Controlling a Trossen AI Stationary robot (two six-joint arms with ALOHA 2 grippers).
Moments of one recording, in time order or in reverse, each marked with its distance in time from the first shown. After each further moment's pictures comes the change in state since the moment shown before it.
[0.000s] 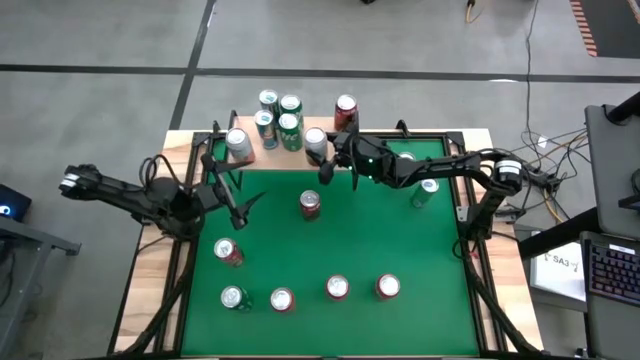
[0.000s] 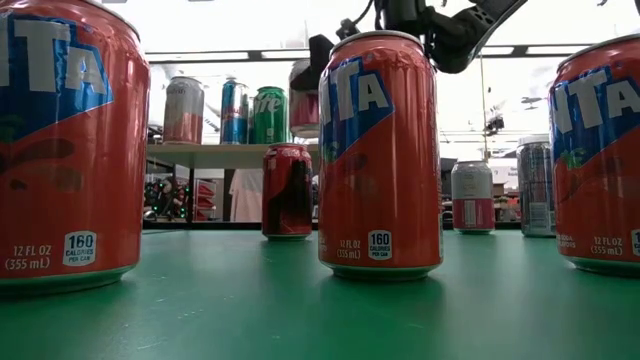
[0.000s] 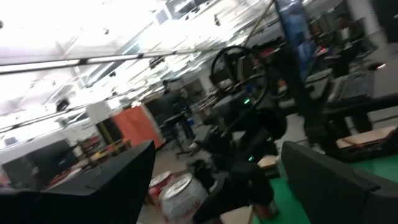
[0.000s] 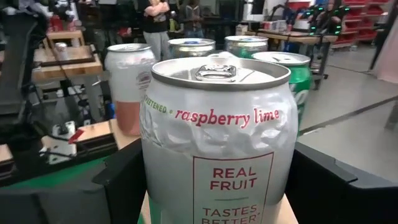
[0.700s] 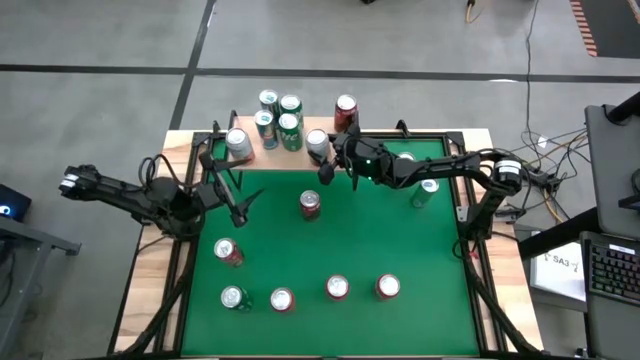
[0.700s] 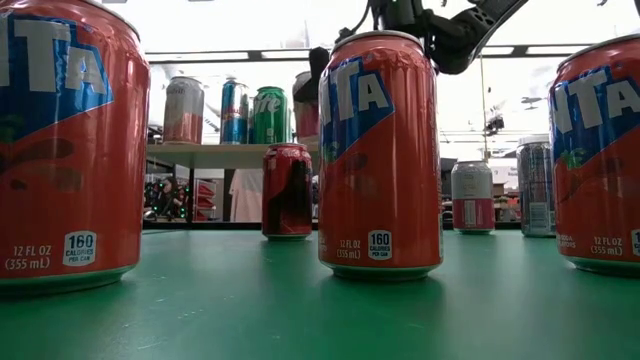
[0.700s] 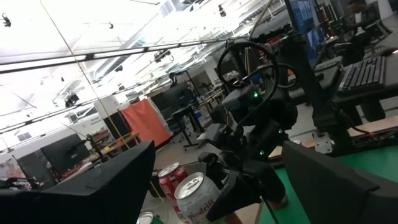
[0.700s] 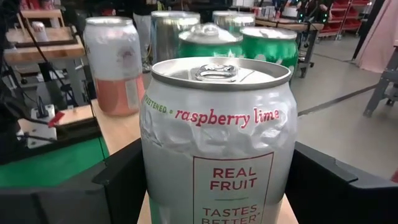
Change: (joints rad) left arm 0.000 -0.014 0.000 -0.030 -0.035 0.022; right arm 0.003 0.002 -0.006 -0.062 0.047 -0.010
